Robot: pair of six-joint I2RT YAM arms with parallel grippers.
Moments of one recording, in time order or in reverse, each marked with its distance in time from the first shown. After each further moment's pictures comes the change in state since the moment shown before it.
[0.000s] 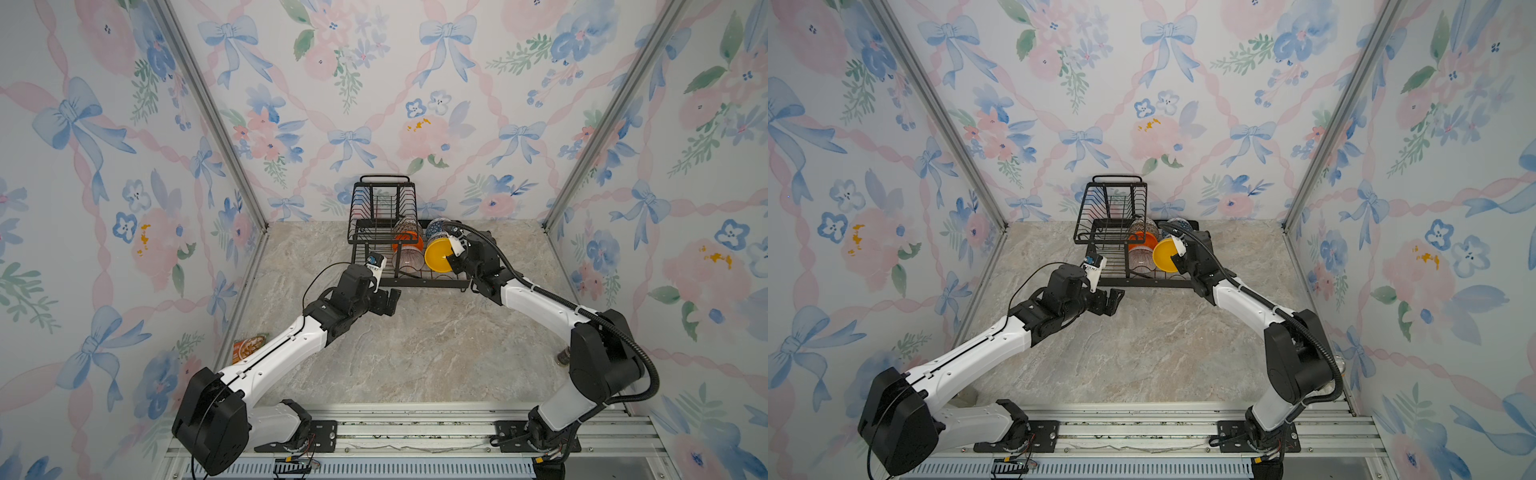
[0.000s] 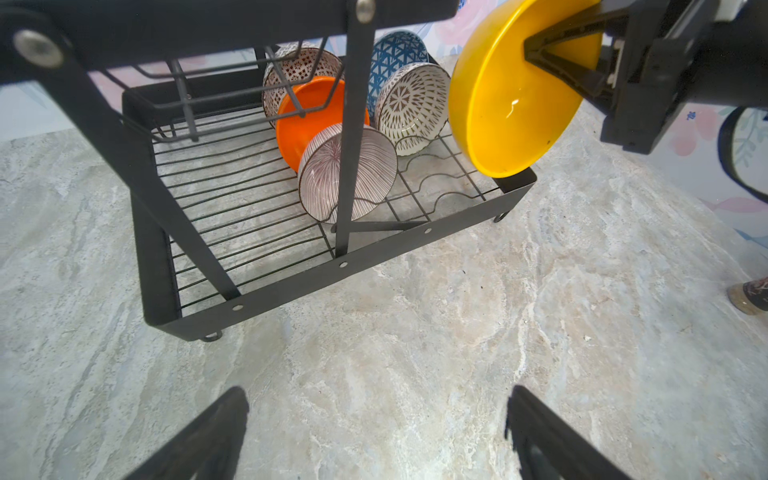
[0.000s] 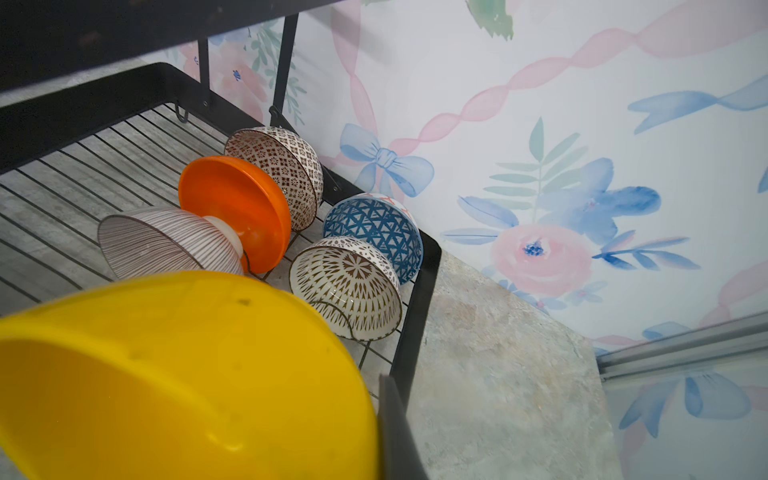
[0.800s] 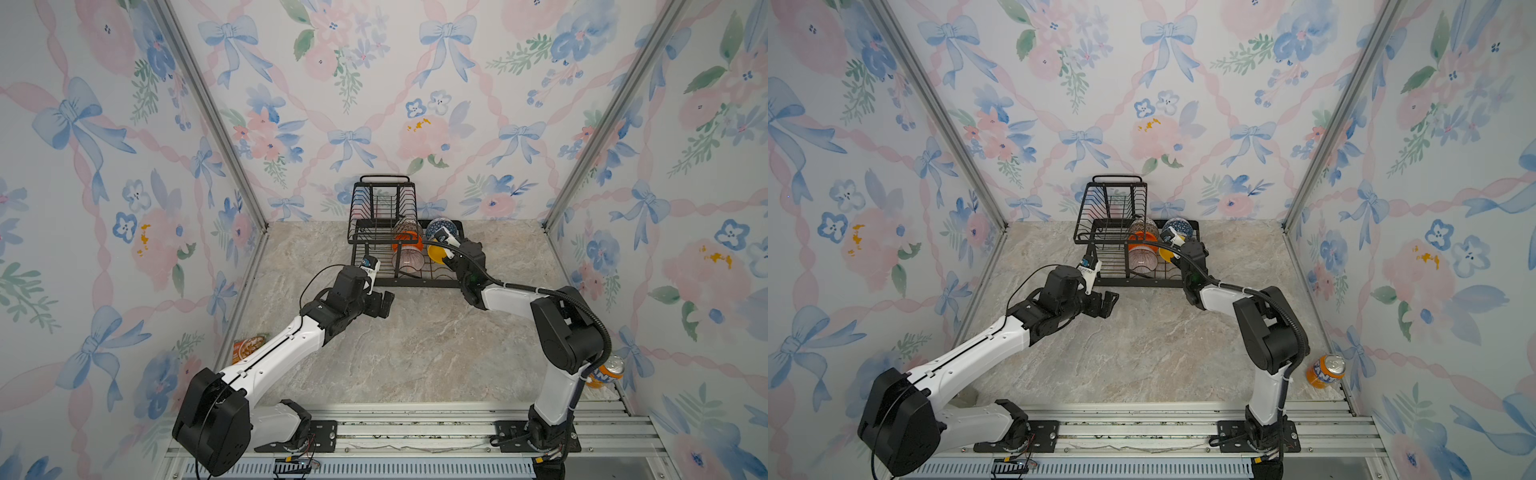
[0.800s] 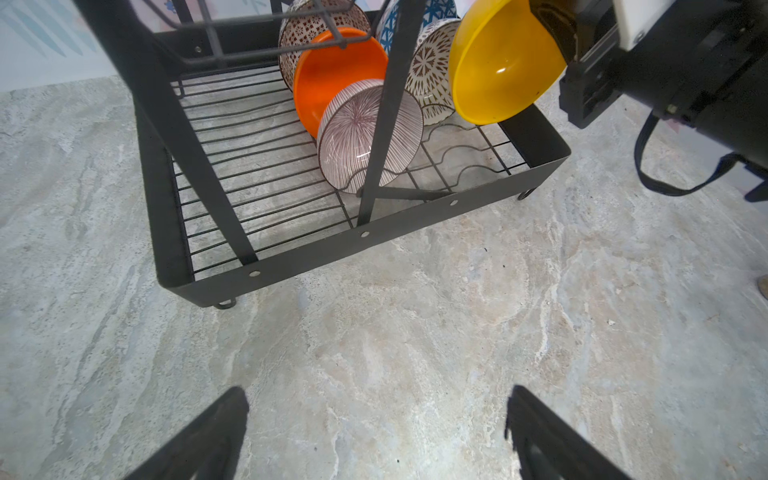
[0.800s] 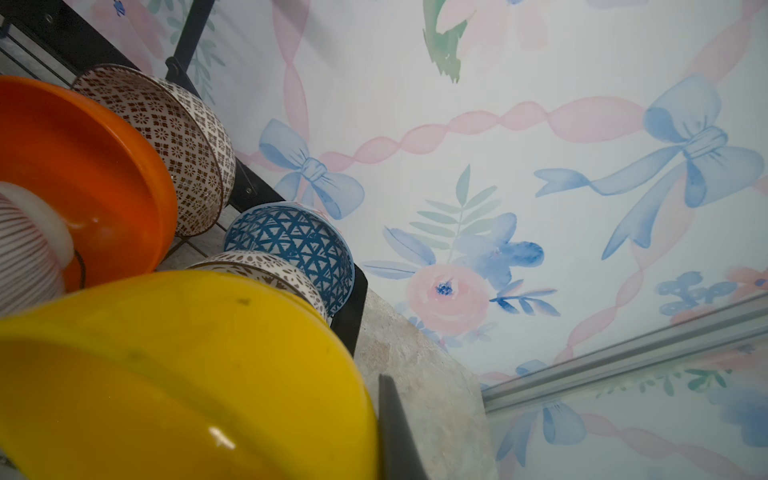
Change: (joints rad) left arm 0.048 0.000 -0.026 -0.028 0.033 0.000; right arm -0.003 0.246 -0.064 0.542 0.188 -0.350
